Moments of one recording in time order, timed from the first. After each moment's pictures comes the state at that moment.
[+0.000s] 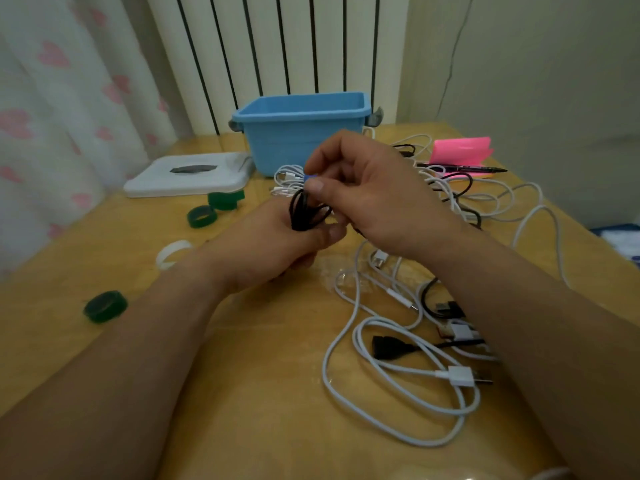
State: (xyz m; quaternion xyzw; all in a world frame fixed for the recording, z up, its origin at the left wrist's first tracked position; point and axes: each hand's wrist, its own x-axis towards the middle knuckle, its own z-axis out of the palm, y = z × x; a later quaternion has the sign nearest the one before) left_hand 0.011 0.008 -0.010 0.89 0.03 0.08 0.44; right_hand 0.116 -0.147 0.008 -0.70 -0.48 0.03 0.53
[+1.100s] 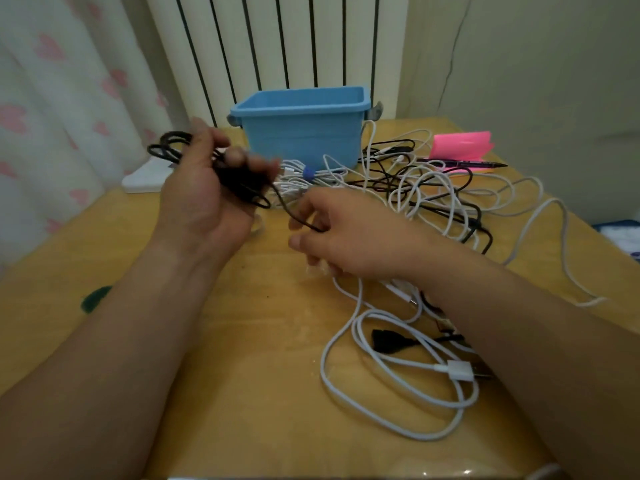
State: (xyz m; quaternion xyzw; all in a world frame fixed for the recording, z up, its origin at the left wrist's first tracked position) left_hand 0.021 0.031 0.003 0.40 0.07 0.34 0.85; right_hand 0.100 -0.135 -0.011 -0.80 -0.48 0.11 0.34
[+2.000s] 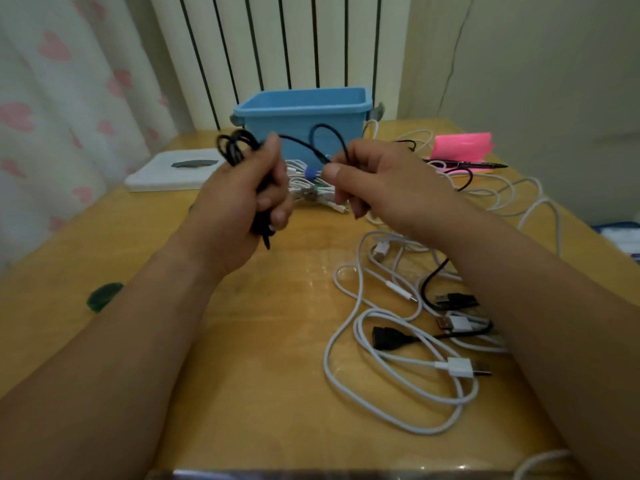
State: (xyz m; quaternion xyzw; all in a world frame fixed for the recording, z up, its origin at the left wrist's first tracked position) left_hand 0.012 0.024 -0.002 0.68 0.04 0.20 0.70; right_hand 0.131 -0.156 0.008 -0.75 -0.43 0.06 0.50
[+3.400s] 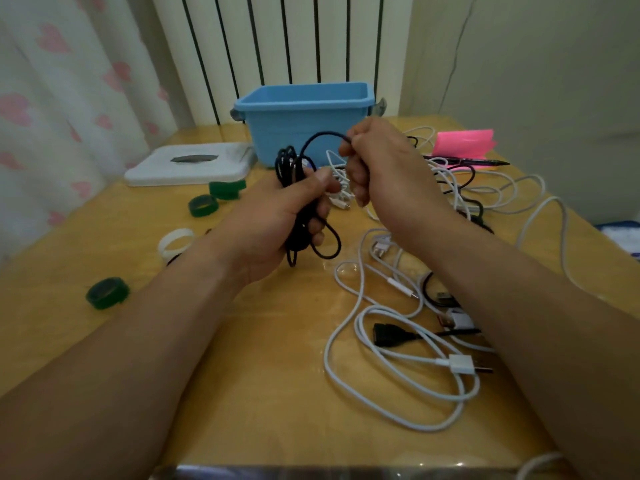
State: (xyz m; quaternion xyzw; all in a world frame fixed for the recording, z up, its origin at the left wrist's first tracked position) left_hand 0.022 -0.001 -0.015 0.71 0.08 0.15 0.68; right_hand 0.118 -0.140 0.004 -0.71 -0.33 0.04 0.62
